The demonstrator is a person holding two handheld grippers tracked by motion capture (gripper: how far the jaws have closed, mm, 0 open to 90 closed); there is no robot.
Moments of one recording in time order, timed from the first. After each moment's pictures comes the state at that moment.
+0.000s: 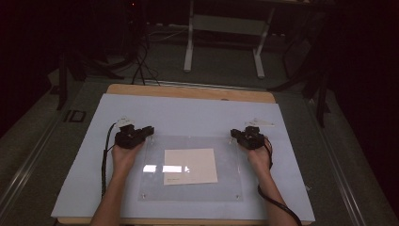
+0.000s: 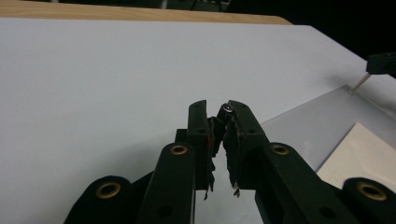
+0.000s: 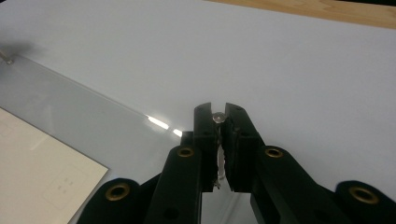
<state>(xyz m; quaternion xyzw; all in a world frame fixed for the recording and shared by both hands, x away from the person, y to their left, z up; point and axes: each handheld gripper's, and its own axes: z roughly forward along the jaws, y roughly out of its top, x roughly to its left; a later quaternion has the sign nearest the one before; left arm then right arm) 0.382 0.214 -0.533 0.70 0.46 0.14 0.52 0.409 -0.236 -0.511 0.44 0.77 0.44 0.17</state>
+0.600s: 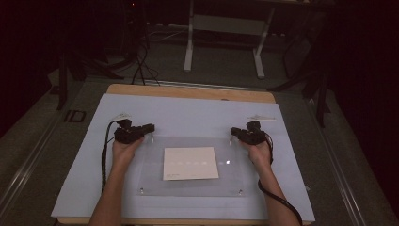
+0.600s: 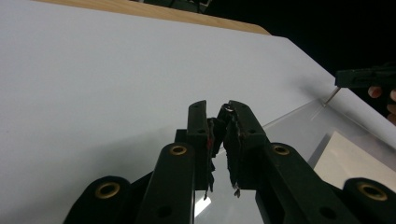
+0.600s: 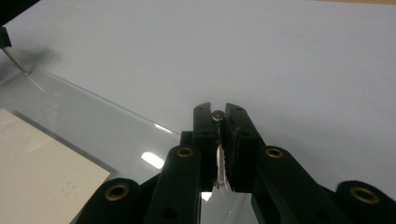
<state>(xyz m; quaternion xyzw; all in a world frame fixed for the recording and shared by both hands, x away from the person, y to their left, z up) 0.404 0.226 -0.539 0.68 0.47 0.06 0.55 0.426 -0.242 -0.509 0.46 0.76 0.44 0.11</state>
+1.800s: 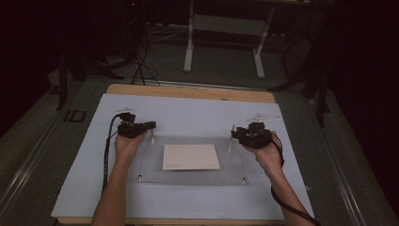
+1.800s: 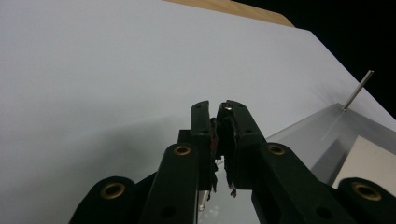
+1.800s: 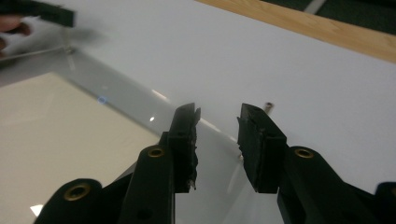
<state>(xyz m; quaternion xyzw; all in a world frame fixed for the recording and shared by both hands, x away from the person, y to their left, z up) 0.421 0.217 -0.530 0.69 0.52 0.05 0.51 0.376 -0.230 -0.444 0.40 0.81 0.41 0.16</state>
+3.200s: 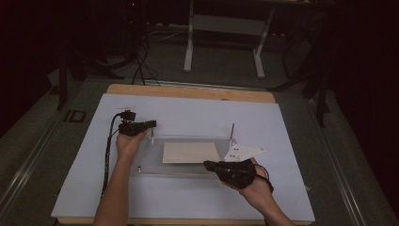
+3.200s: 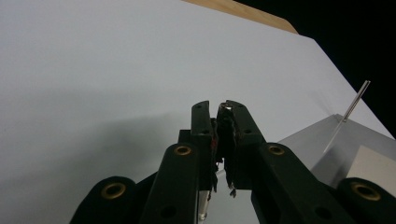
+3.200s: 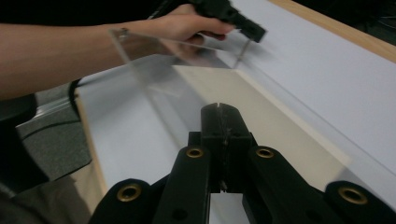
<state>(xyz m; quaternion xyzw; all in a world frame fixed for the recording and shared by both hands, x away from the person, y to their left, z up) 0.430 0.217 -0.531 0.67 0.54 0.02 0.51 0.253 -0.160 -0.408 0.23 0.85 0.47 0.09</state>
